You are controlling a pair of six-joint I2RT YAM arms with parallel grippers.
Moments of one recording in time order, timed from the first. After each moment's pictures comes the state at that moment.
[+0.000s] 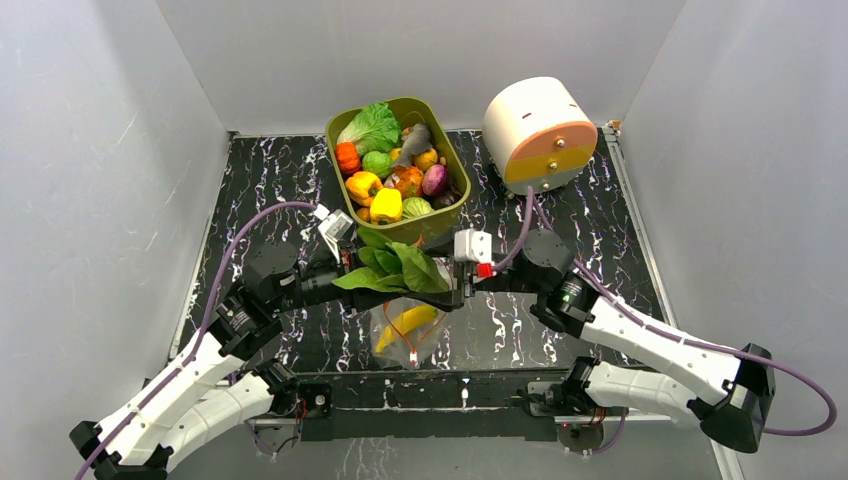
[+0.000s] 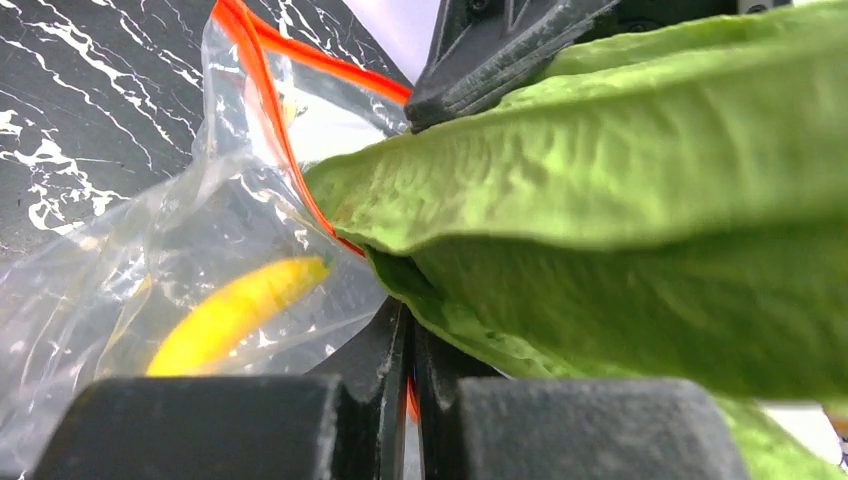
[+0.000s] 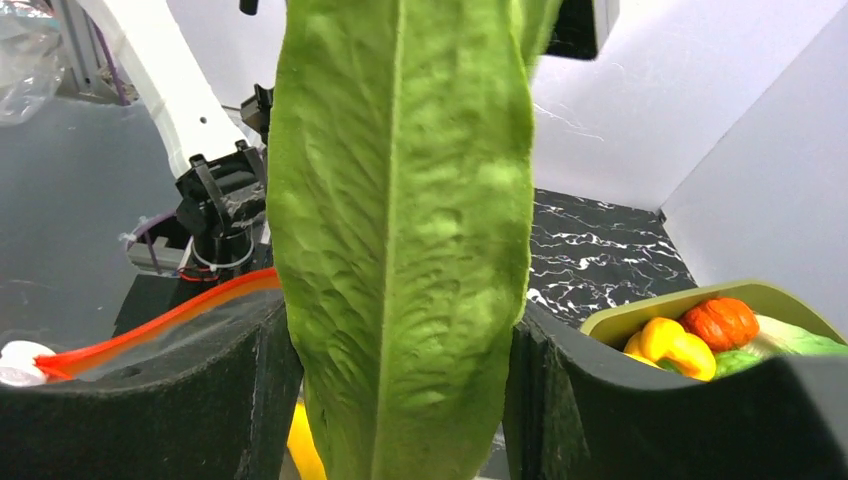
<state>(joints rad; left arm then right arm) -0.74 0.68 0.77 -0.28 0.51 -0.68 0.94 0.94 0.77 0.31 -0.58 -0.24</state>
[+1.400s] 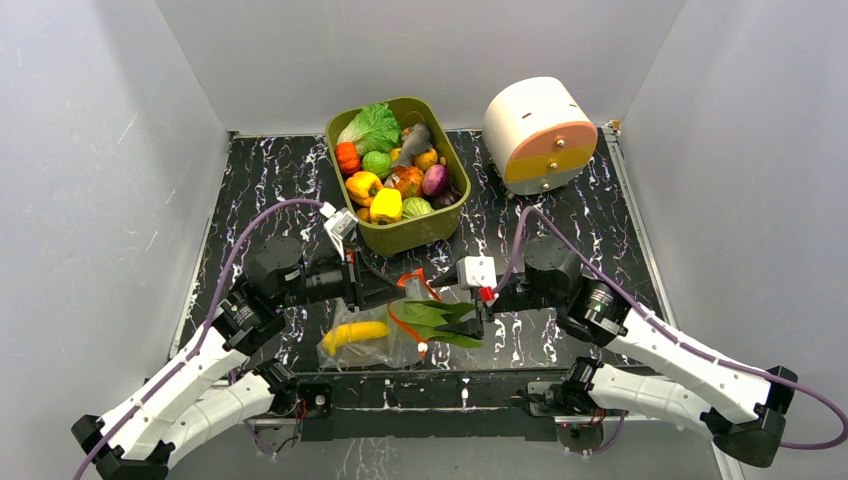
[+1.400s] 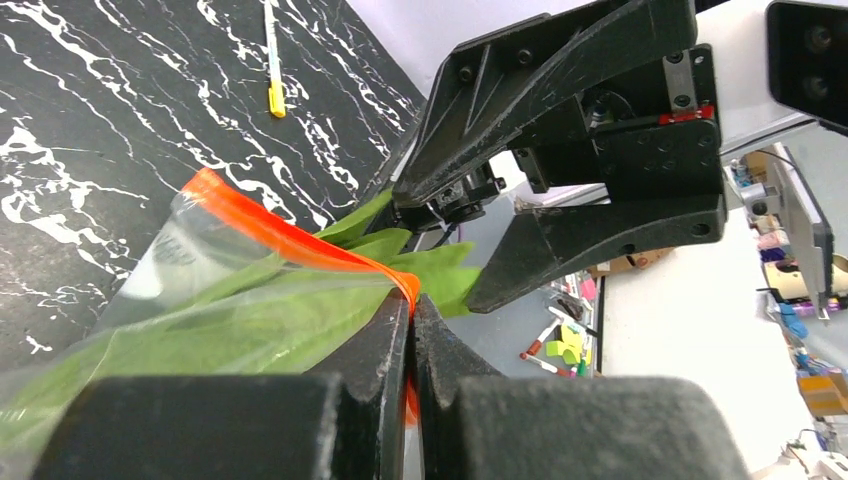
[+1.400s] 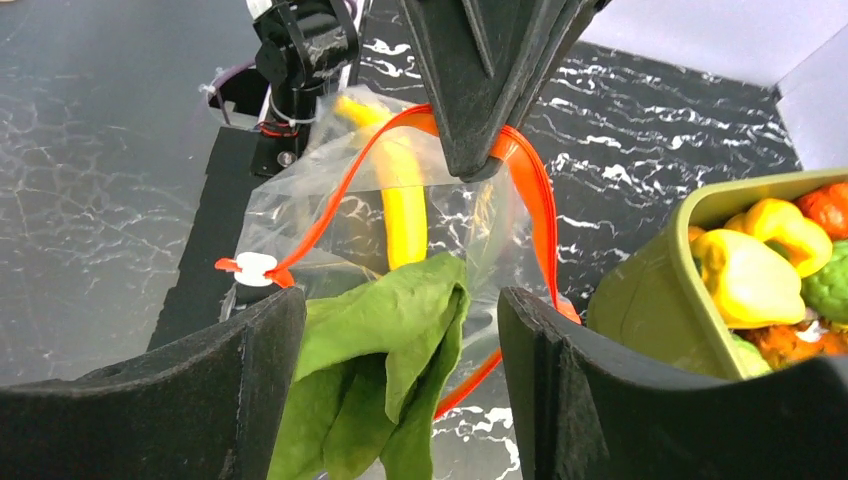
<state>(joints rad) -0.74 0.72 0.79 -0.28 0.55 -0.70 0.95 0.82 0.83 -0.20 -0.63 -0.38</state>
